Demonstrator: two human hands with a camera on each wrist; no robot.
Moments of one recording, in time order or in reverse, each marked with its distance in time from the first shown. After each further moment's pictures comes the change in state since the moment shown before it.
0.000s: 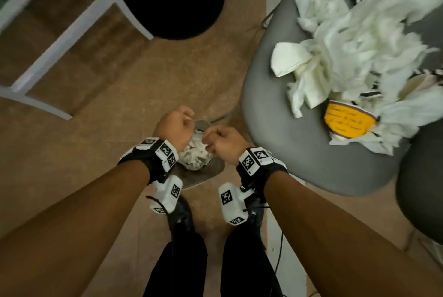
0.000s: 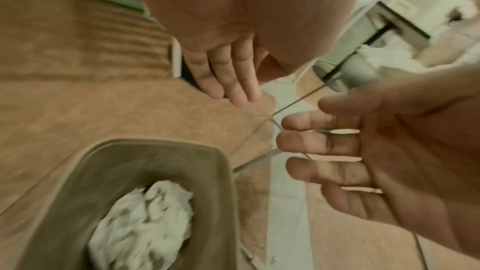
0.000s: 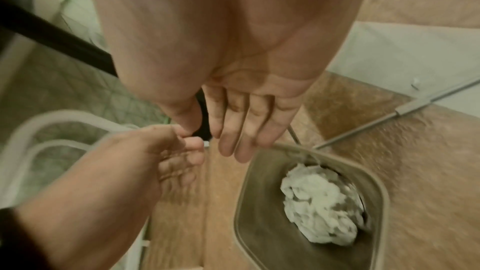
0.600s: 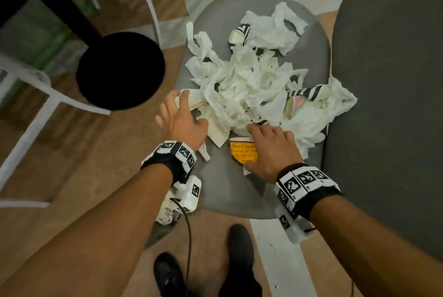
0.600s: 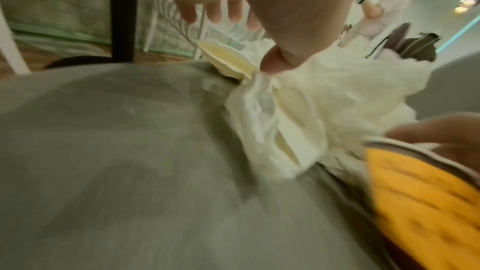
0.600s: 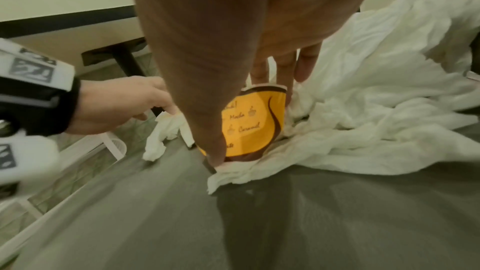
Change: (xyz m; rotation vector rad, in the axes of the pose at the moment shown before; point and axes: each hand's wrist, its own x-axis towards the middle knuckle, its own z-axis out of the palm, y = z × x) left_hand 0.024 0.250 0.068 0.298 0.347 0.342; right_hand -0.108 0.016 -0.271 -1.068 0.531 -0.234
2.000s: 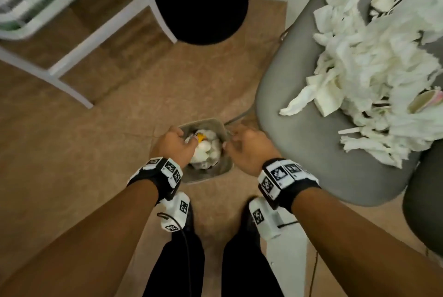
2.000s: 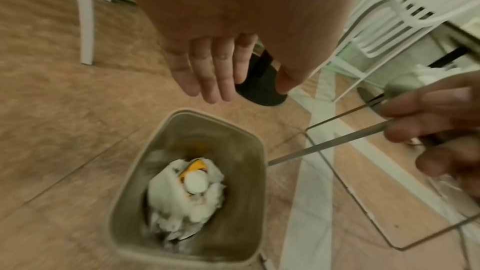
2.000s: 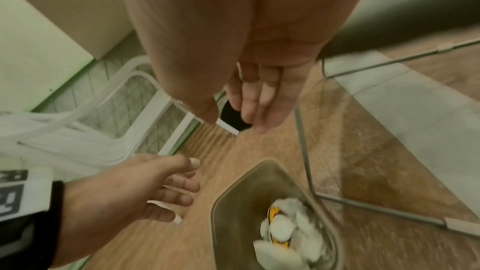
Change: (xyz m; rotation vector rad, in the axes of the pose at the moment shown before) left_hand -0.167 -0.262 -0.011 -0.275 -0.262 -0.670; right_hand -0.020 -0.228 0.103 0.347 -0.294 -0.234
